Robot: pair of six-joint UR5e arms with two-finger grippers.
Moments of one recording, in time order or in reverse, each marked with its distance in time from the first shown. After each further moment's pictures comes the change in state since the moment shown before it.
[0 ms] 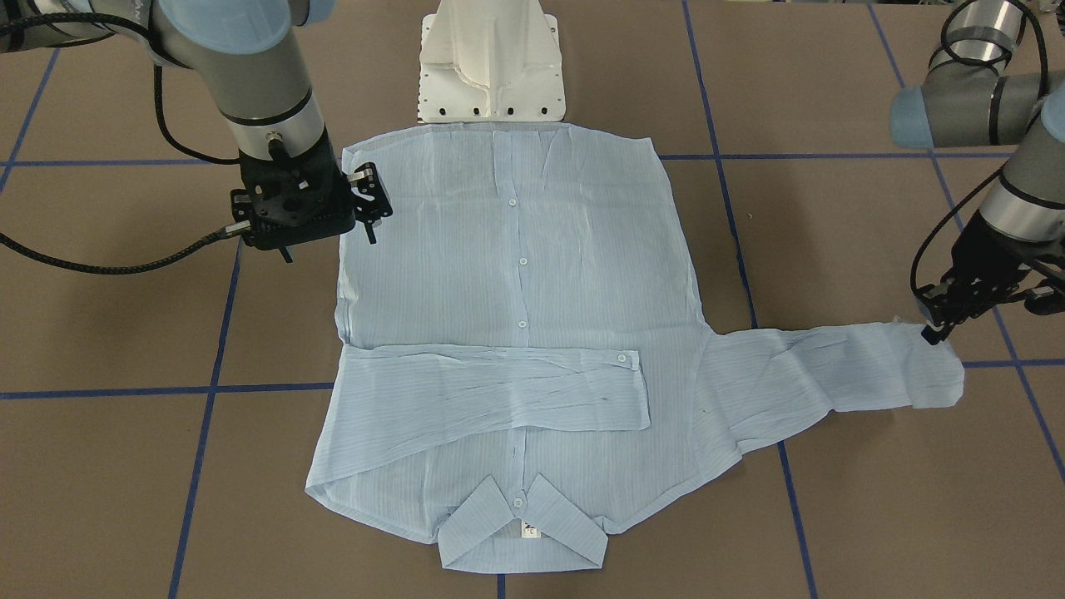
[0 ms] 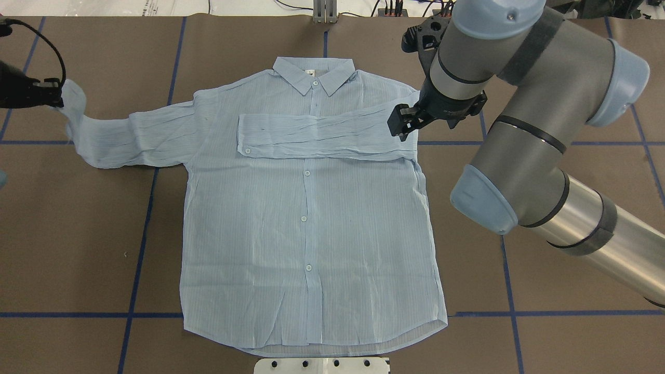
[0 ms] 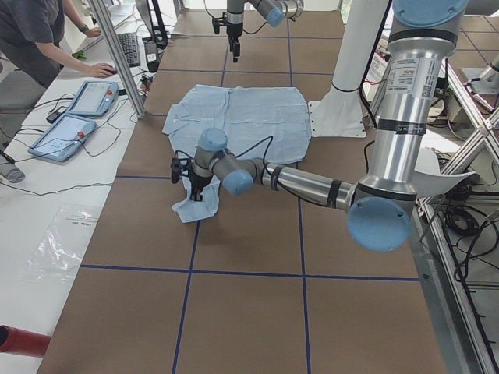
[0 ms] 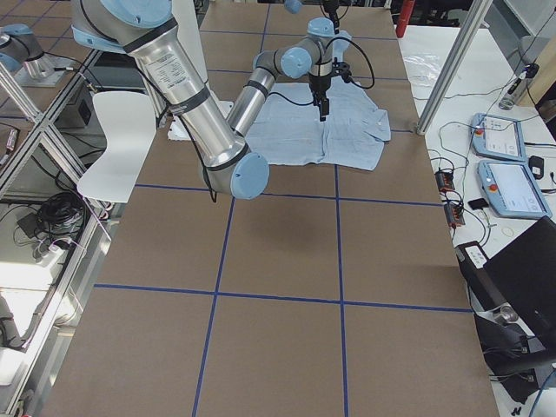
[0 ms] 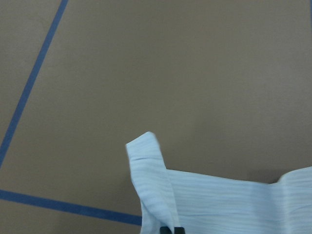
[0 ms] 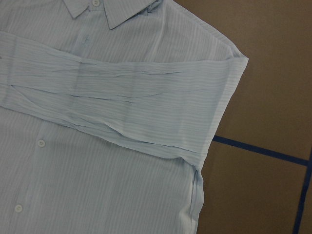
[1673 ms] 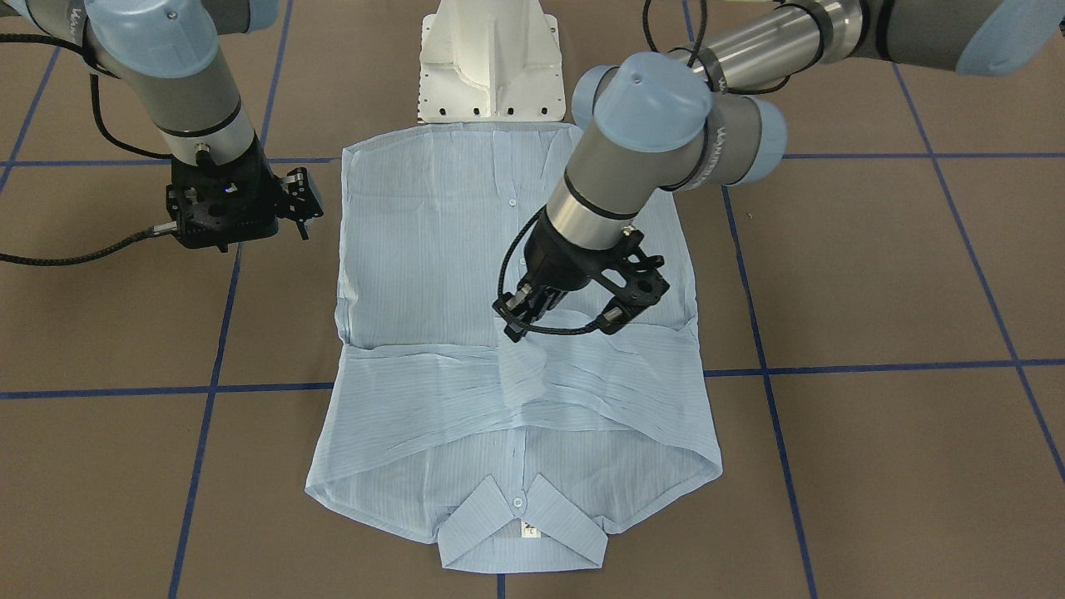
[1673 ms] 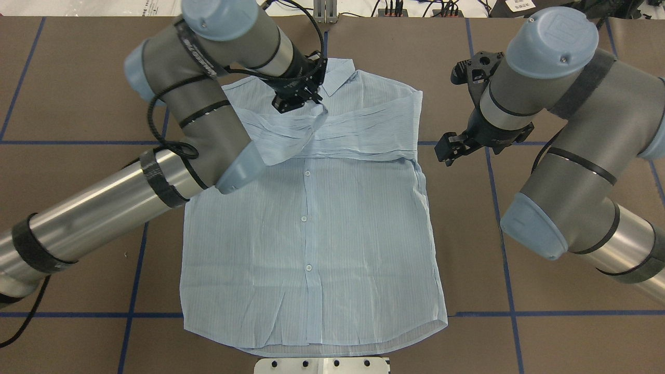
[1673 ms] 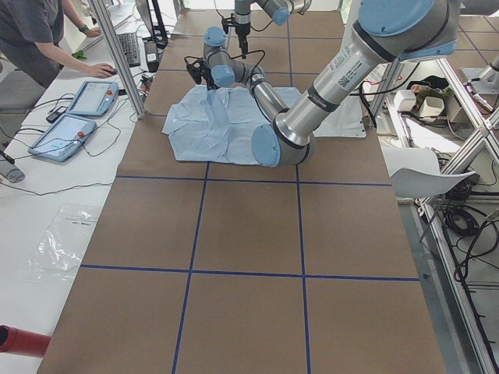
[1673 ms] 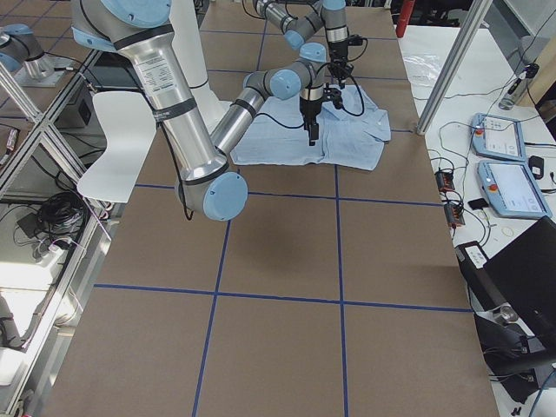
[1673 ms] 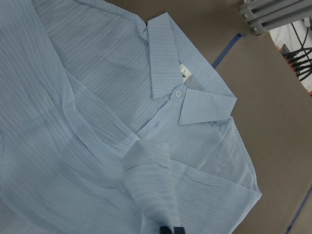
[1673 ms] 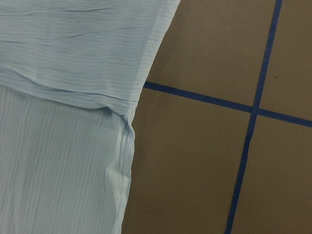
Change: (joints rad) left arm 0.392 -0.690 0.373 -0.068 0.028 -0.922; right arm 0.005 -0.160 0.073 0.005 0.002 -0.005
